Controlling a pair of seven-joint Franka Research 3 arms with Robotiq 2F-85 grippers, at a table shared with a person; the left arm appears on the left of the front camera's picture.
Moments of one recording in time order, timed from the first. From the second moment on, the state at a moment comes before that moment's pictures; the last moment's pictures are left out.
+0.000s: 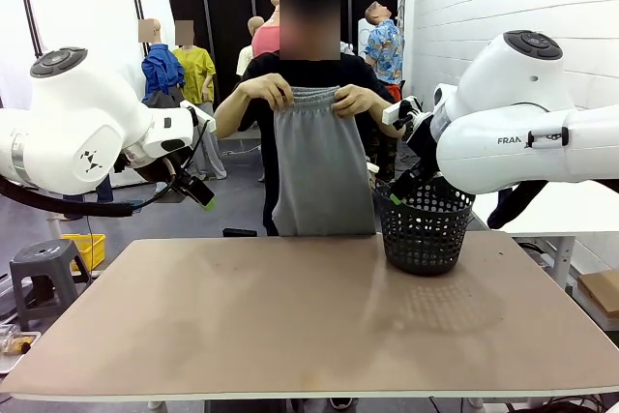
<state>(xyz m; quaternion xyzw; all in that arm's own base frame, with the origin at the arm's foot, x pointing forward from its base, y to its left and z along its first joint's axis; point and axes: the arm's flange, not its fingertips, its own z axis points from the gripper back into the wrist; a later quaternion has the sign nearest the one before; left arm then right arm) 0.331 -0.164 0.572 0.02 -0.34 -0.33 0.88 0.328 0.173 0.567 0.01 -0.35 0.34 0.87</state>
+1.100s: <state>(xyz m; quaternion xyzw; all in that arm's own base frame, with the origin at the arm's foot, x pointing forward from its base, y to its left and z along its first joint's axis) 0.331 -0.164 0.572 0.02 -0.34 -0.33 0.88 0.328 0.173 0.567 0.01 -0.35 0.34 0.87</state>
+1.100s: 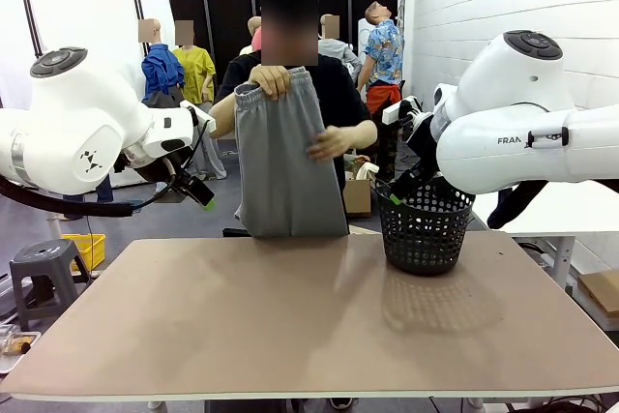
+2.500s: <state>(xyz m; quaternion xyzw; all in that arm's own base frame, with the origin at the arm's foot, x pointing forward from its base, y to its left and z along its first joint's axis) 0.331 -0.164 0.572 0.02 -0.34 -0.33 0.88 0.328 0.173 0.567 0.01 -0.35 0.34 0.87</state>
